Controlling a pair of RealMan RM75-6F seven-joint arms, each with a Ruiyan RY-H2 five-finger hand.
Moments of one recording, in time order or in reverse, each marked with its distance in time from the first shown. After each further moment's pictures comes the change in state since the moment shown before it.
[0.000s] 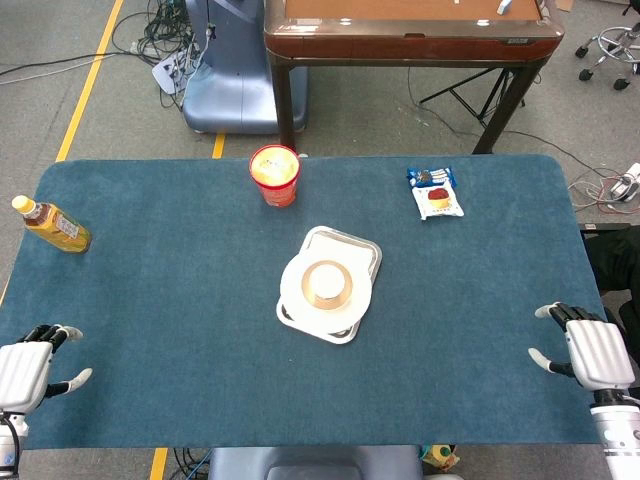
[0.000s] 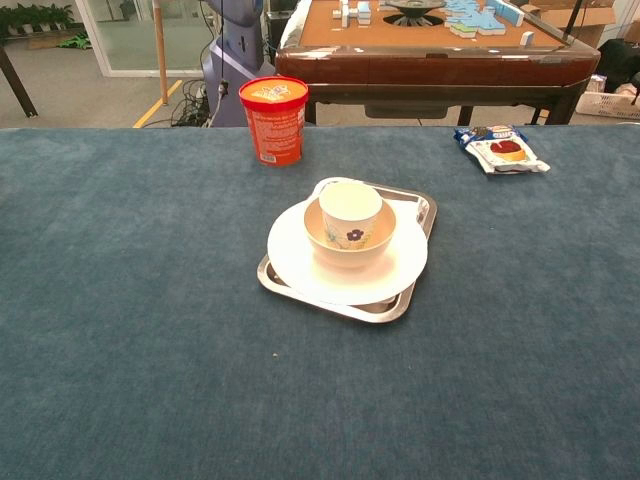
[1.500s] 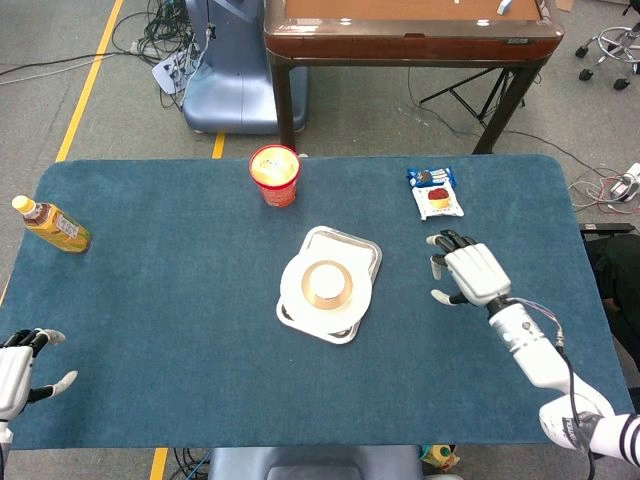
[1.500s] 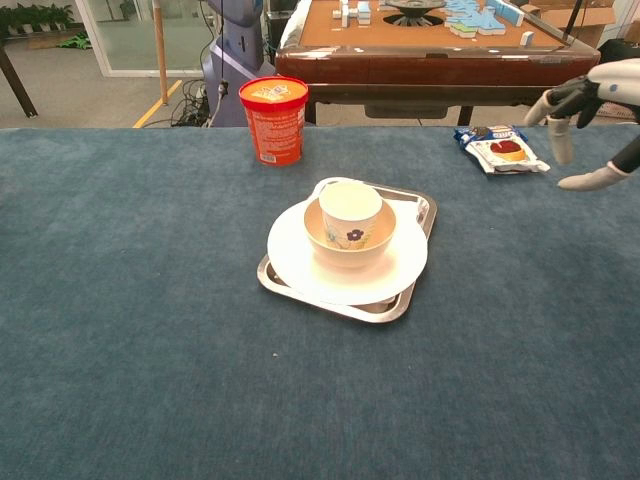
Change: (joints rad) left arm 0.034 0.030 -0.003 -0.018 -0.023 0.038 -0.025; right arm 0.464 -0.133 0.147 0.149 0.024 -0.448 -0.023
